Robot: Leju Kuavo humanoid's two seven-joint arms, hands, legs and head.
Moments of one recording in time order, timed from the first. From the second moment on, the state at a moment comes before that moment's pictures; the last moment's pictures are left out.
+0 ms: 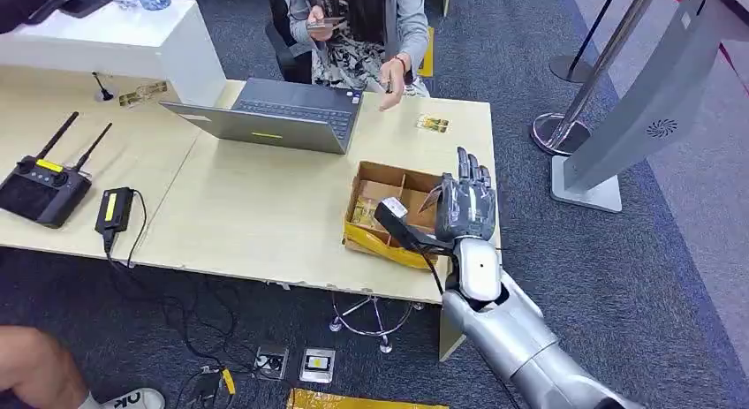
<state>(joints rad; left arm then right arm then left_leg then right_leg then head) -0.29 0.06 -1.03 -0.23 0.98 0.36 0.10 -0.65 0.01 0.84 -0.99 1.13 -0.42 0.43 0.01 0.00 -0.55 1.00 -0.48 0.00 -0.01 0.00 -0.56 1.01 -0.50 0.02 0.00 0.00</state>
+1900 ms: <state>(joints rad) -0.31 0.05 -1.03 -0.23 0.97 0.34 0.12 -0.87 0.14 0.83 -0.78 1.12 -0.41 0.37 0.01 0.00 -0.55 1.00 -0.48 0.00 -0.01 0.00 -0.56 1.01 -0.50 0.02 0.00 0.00</state>
